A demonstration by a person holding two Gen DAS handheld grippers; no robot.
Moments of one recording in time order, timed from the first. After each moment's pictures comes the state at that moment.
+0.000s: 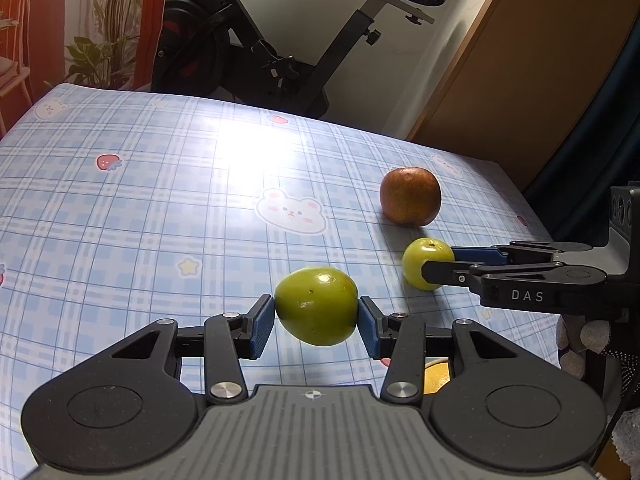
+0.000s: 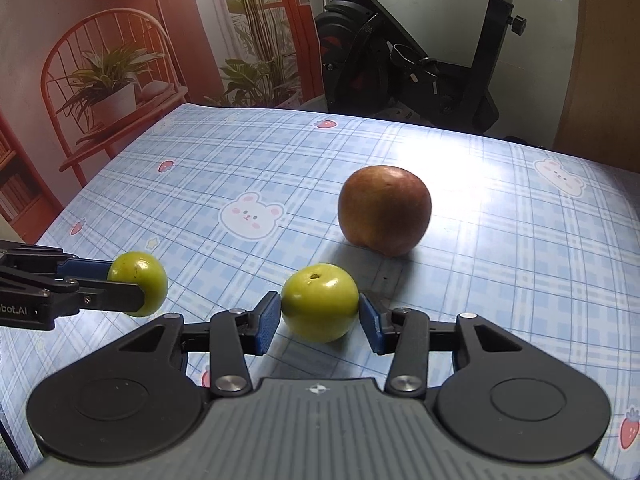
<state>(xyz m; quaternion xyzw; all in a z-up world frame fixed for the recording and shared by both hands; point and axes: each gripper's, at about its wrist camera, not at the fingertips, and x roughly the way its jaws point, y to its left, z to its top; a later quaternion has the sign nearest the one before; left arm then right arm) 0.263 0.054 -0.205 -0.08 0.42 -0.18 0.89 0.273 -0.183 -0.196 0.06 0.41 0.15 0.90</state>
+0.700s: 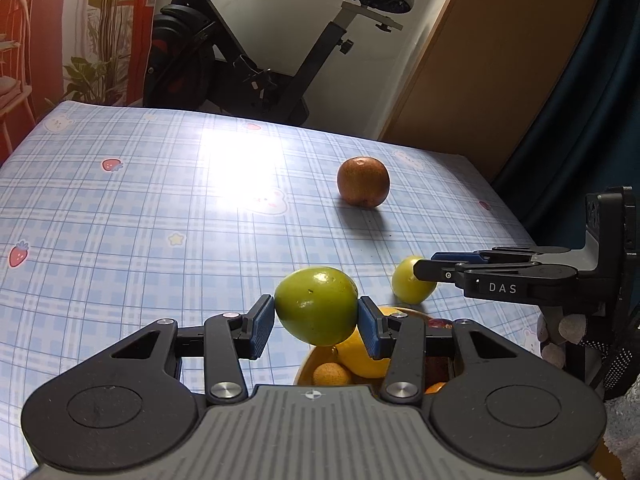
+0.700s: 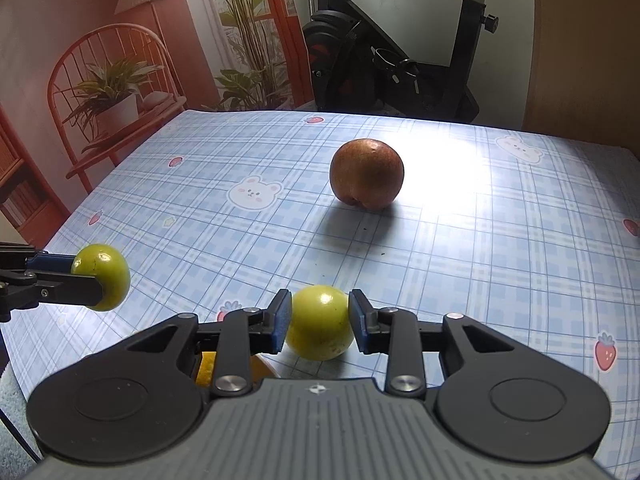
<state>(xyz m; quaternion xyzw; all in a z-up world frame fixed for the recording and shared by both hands) 0.200 0.043 -0.175 -0.06 0.40 -0.19 0.89 0.217 -0.202 -0.185 0.08 0.41 0.14 0.90</state>
